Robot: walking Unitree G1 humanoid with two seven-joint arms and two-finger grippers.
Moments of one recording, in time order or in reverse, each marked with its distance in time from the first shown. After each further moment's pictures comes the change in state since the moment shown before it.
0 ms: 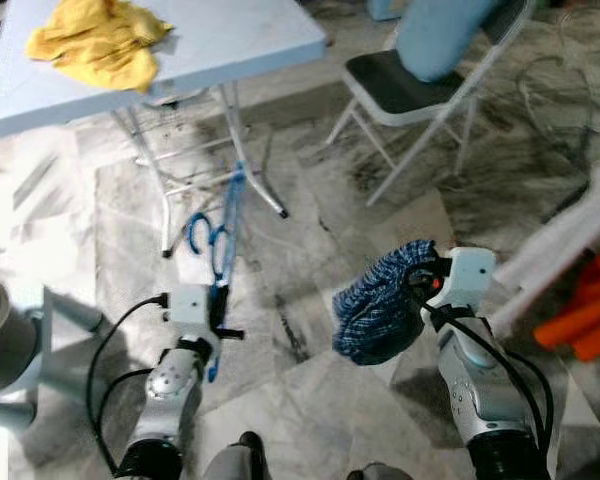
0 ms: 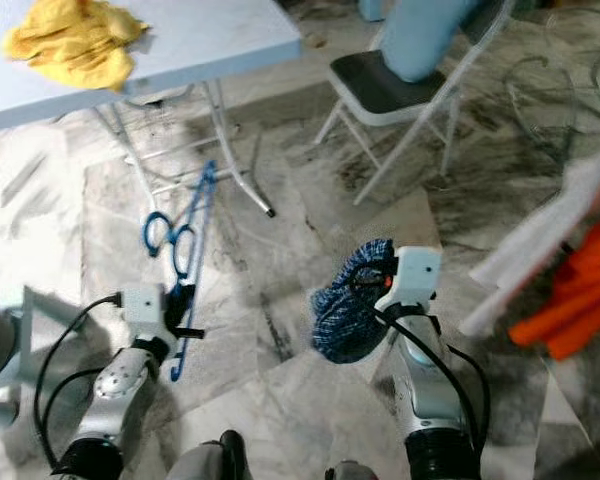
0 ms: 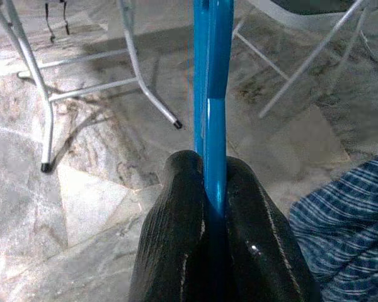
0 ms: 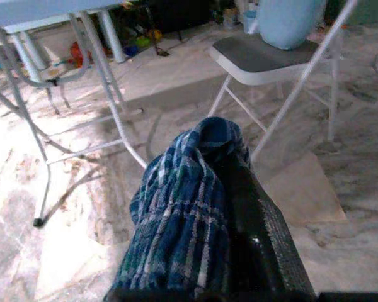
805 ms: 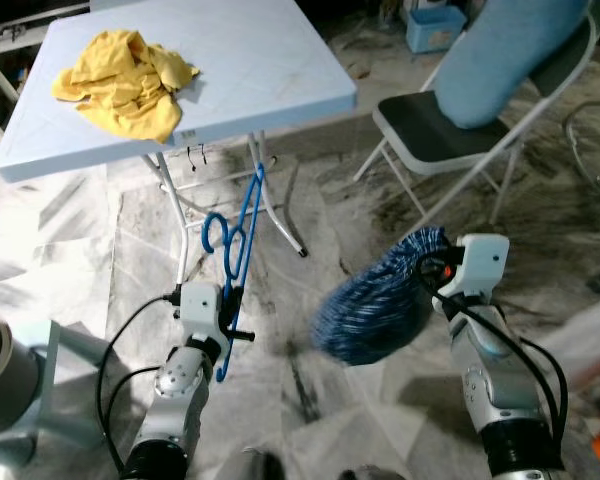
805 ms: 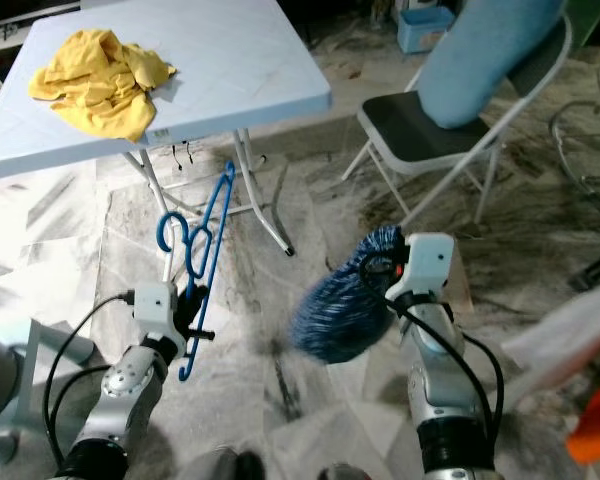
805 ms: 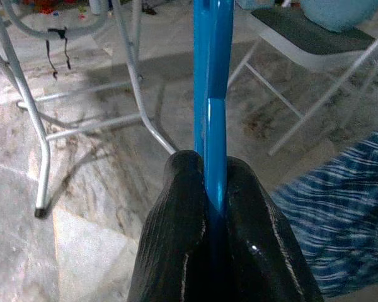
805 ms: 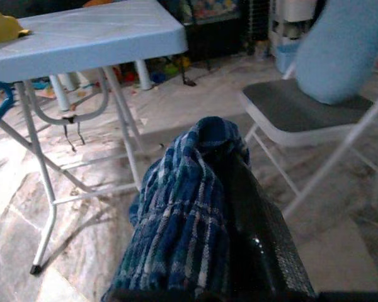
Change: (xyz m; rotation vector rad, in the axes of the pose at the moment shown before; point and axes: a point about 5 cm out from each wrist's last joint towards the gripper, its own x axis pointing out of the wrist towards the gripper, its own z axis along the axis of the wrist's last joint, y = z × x) left arm 0.000 -0.005 0.007 0.008 -0.004 -0.055; right arm 0.009 -0.008 0.015 -0.031 -0.030 0.048
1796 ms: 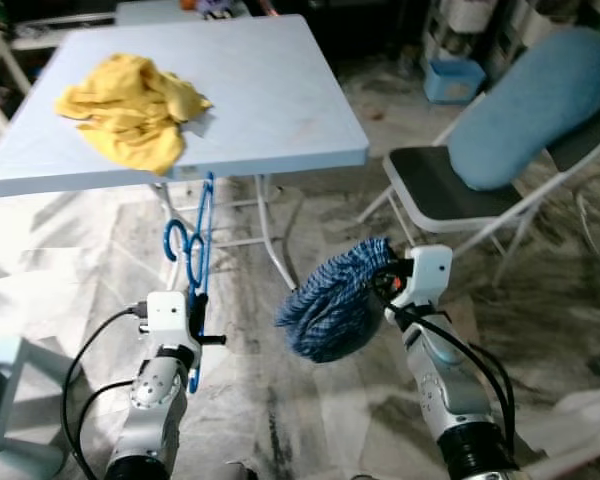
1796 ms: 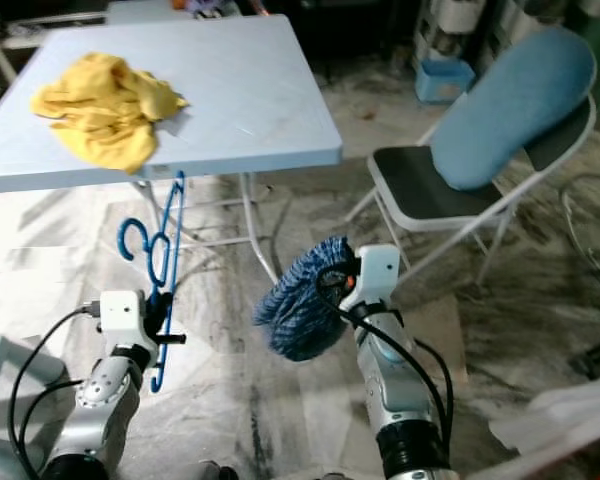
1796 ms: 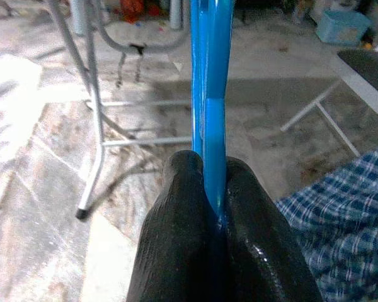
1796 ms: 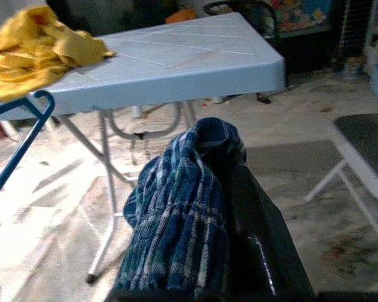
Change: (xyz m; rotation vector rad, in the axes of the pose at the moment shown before) left arm -0.013 0.023 -0.004 -0.012 0.026 0.171; right arm -0.003 0.046 -0.025 0.109 0.015 0.154
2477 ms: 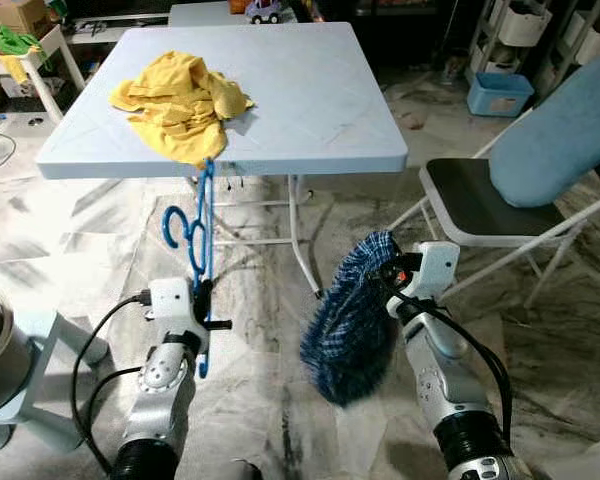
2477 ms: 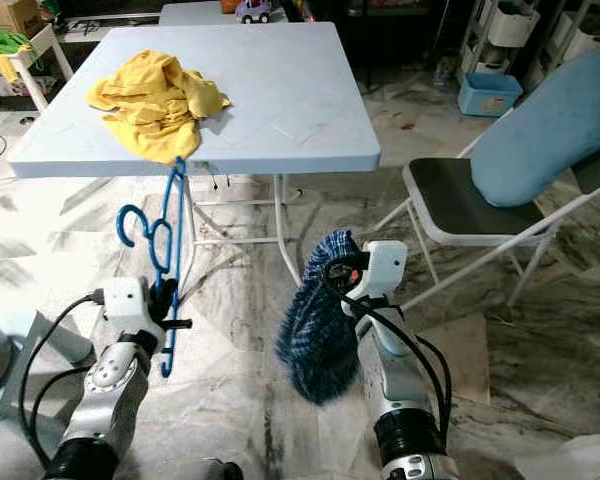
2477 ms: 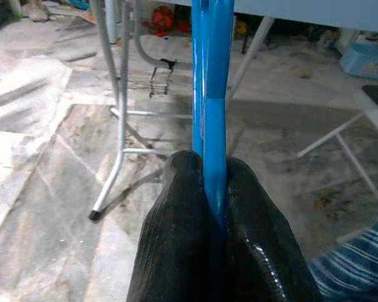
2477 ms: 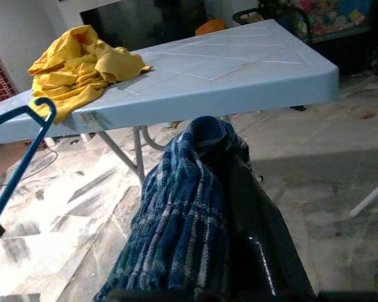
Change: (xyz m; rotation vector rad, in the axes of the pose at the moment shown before) left arm 0.010 -0.008 0.008 -0.064 -0.022 0.001; right arm 0.008 -0.003 0.004 0.054 -0.047 -0.010
